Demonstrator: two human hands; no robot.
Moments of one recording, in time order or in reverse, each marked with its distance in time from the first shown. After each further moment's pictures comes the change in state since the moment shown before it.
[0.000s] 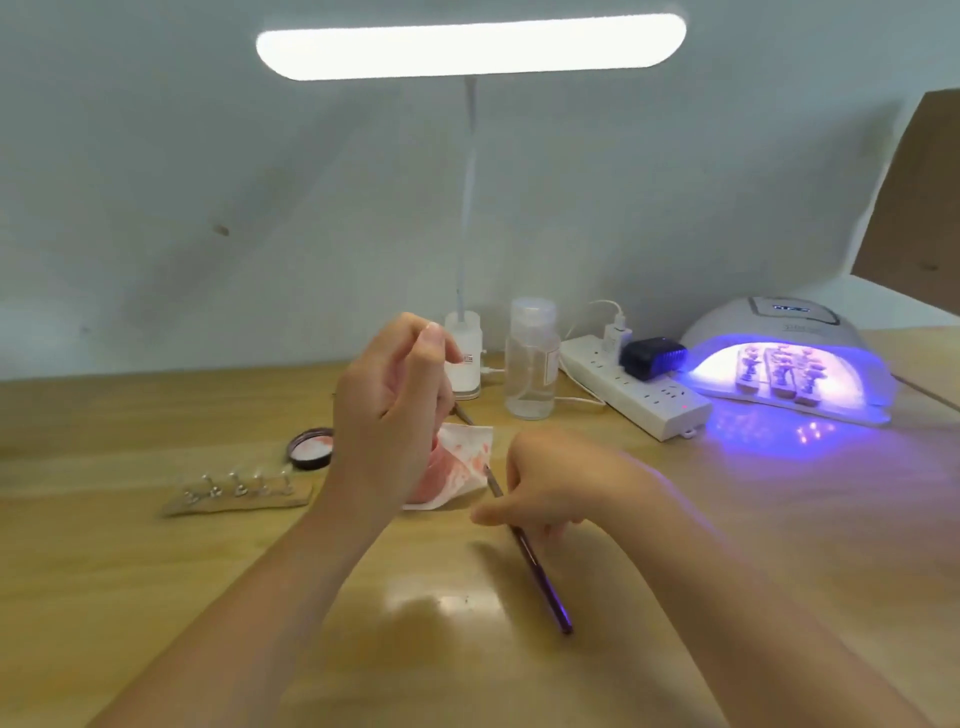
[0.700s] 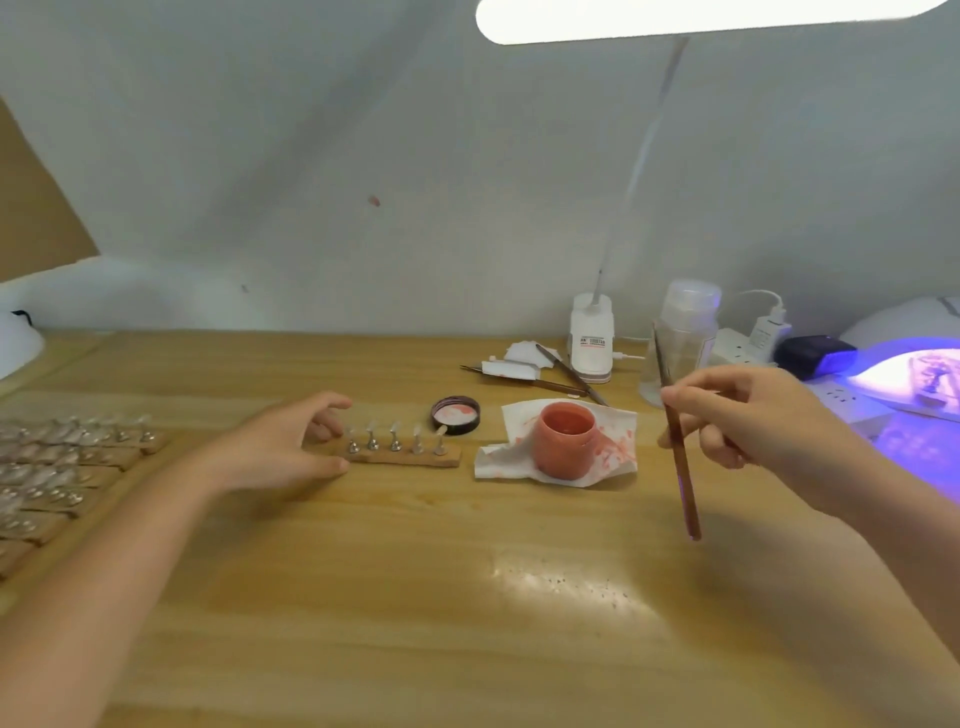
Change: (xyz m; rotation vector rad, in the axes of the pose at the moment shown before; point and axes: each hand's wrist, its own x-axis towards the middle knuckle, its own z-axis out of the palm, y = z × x) left_hand 0.000 -0.082 -0.218 0.746 -0.590 -0.643; right_hand -0.004 -0.007 -0.006 0.851 0.399 -0.017
